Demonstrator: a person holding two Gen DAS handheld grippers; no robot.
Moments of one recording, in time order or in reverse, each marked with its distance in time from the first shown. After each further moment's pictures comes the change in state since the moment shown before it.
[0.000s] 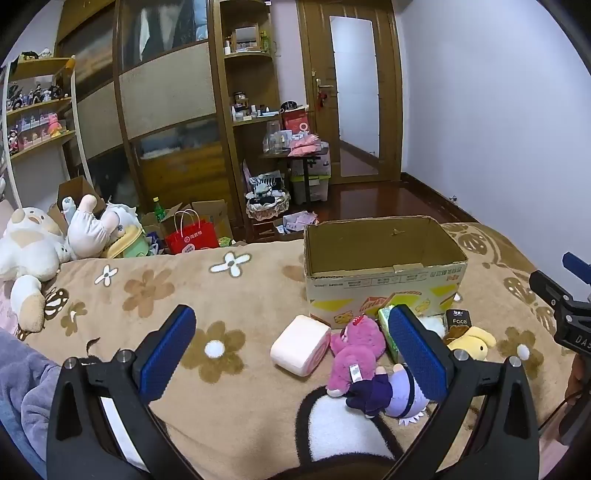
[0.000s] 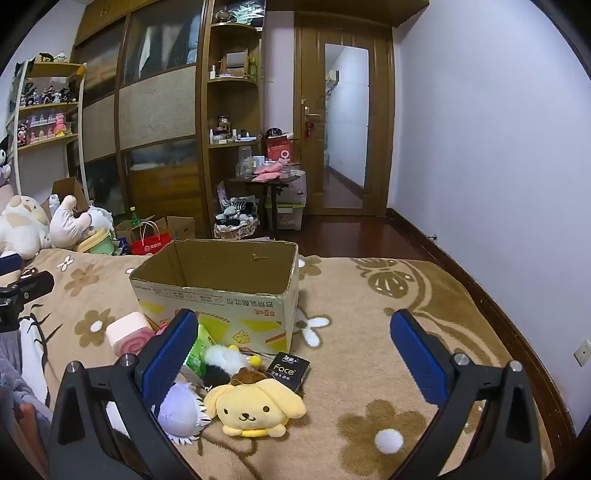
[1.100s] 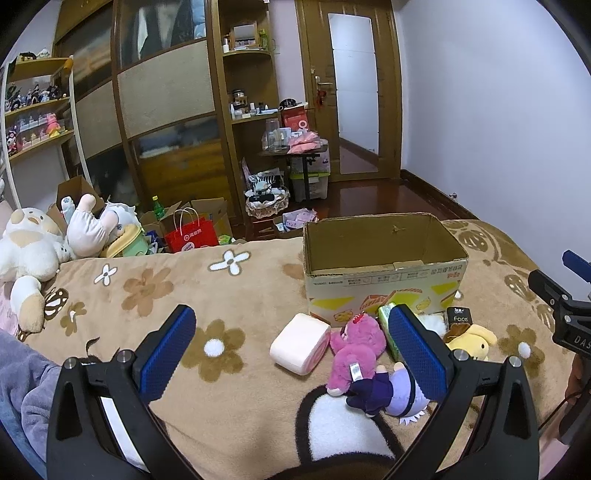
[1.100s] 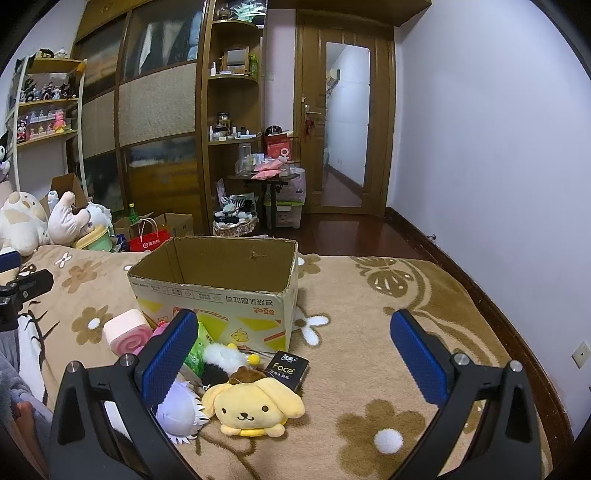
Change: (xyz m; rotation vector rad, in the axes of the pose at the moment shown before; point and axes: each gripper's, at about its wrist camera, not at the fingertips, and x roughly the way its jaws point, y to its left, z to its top) left arm 0.003 0.003 0.001 0.002 0.000 0.001; right arm 0.002 0.002 -0.002 -0.011 0.012 -0.007
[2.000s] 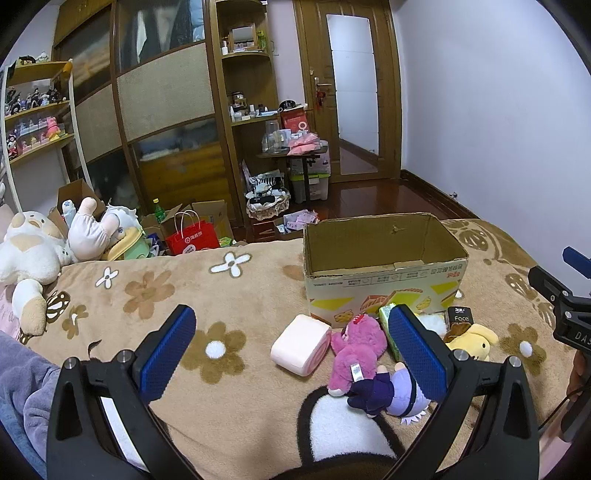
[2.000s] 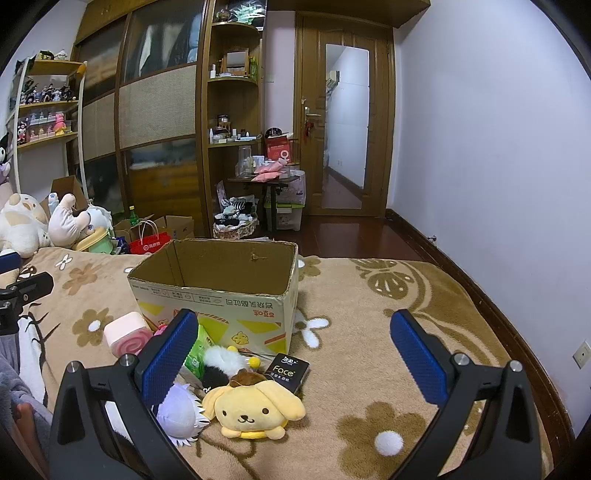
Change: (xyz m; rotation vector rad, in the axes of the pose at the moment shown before) left arm -0.002 -0.002 0.000 0.007 -0.002 0.000; right arm 0.004 0.005 -0.005 0.001 -0.004 -0.001
